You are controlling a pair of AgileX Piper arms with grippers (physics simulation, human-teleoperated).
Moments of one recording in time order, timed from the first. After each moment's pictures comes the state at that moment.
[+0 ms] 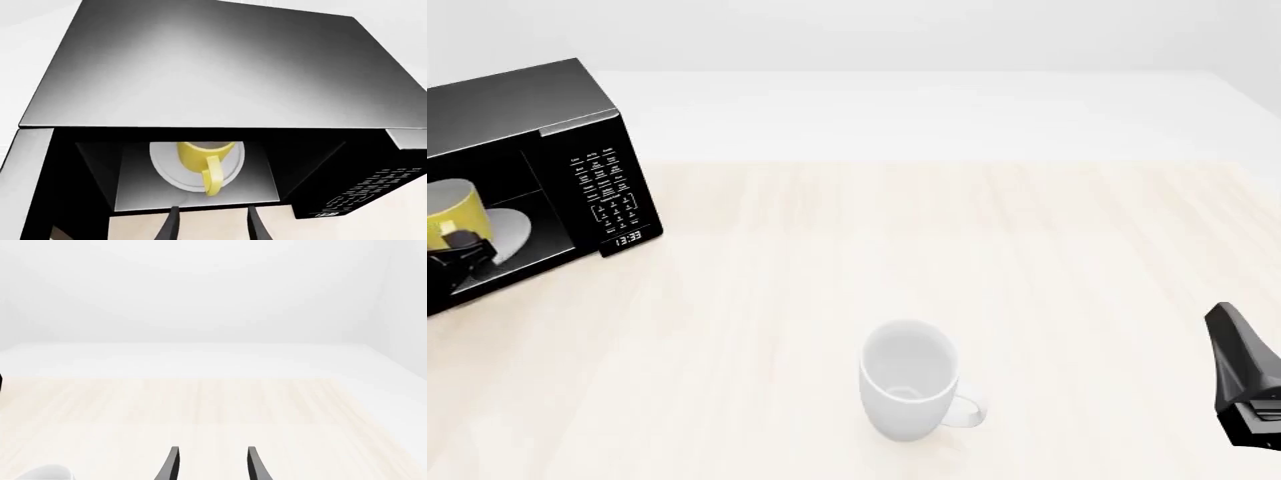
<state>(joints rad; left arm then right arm) 0.46 1.66 -0.49 -0.72 -0.18 0.00 0.01 0.00 0.00 0.00</state>
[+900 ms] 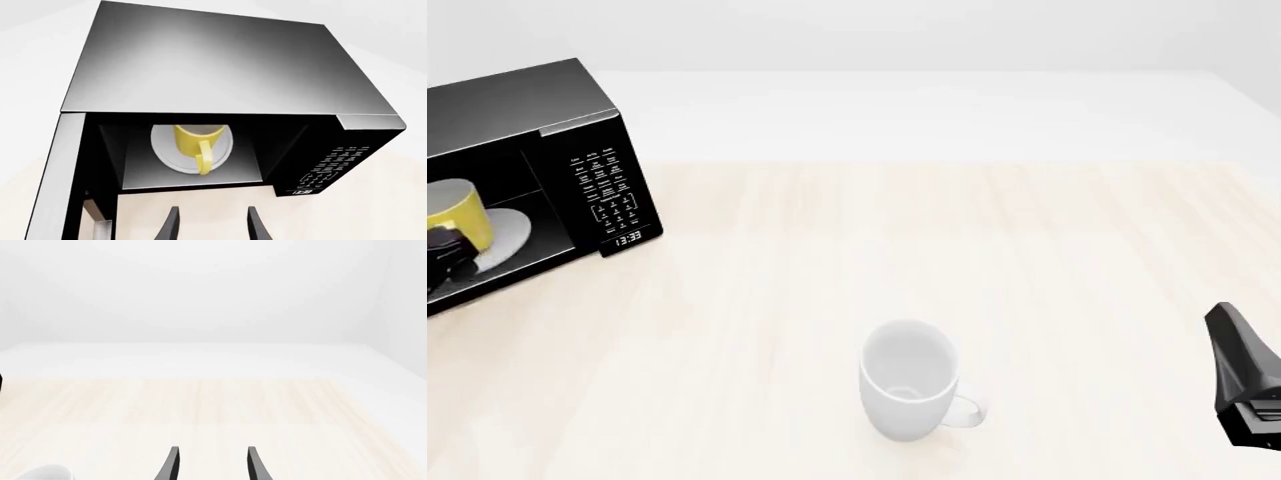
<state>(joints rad) 0.44 1.35 -0.38 -0.53 -0.18 0.00 0.01 0.00 0.00 0.00</state>
